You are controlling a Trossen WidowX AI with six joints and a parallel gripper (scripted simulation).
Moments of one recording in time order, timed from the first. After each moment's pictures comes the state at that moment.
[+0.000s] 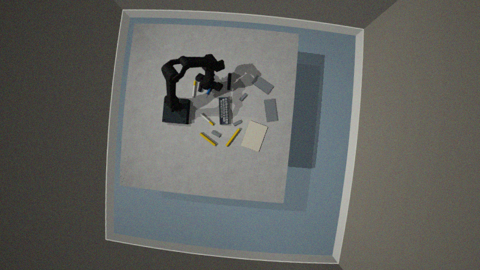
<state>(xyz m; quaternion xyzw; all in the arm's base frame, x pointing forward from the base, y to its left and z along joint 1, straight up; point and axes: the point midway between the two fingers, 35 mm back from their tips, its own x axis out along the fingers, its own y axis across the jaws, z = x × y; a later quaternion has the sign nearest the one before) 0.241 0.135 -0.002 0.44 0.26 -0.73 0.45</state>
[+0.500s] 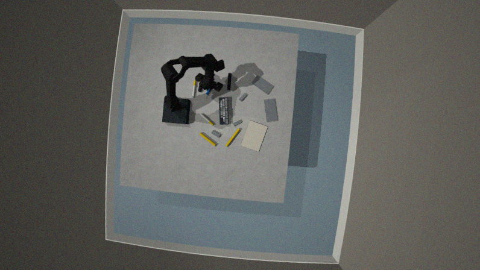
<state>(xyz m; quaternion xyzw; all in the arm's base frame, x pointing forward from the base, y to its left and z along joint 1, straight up) 0.240 0.135 0.001 0.44 0.26 -0.74 0.45</state>
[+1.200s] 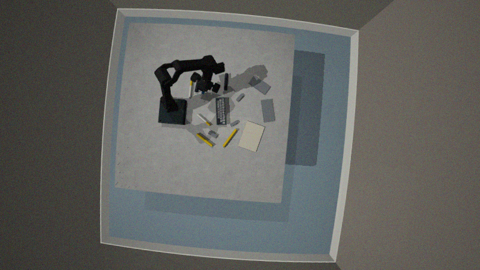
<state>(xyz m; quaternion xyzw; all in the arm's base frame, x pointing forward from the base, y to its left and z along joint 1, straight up) 0.244 0.122 0.044 0.42 0.35 -0.74 0.40</state>
